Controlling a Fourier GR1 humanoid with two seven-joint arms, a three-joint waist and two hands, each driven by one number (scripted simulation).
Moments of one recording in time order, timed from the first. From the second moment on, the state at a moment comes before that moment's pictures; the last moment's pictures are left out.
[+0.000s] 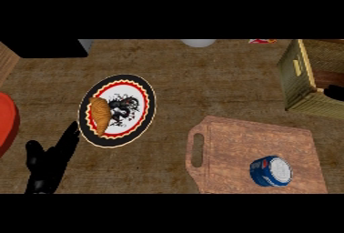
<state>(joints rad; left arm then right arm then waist) 0.11 0.43 -0.22 -1.48 0.32 0.20 0.15 -0.38 -1.26 0.08 -2.25 -0.52 0.40 0.99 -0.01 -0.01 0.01</state>
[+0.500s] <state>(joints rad) 0.09 0.41 -0.22 -1.48 0.30 0.20 0.17 -0.25 -1.17 0.22 -2.29 -0.28 0.35 0.98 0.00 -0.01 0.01</state>
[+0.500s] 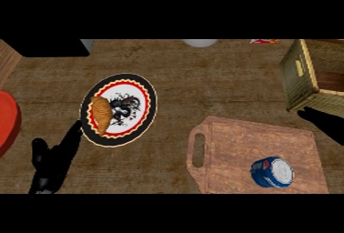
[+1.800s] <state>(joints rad) 0.10 0.38 -0.18 -1.49 0.25 0.16 0.20 -0.12 -0.86 0.43 -2.12 0.22 0.33 0.85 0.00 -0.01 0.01</state>
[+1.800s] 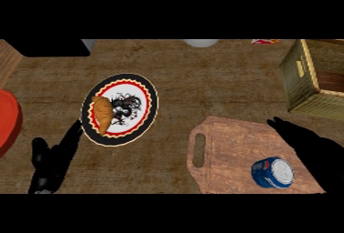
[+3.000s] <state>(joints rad) 0.09 0.34 -0.15 -1.47 0.21 0.13 0.20 -0.11 -0.71 0.47 -1.96 0.41 0.39 0.77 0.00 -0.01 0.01</state>
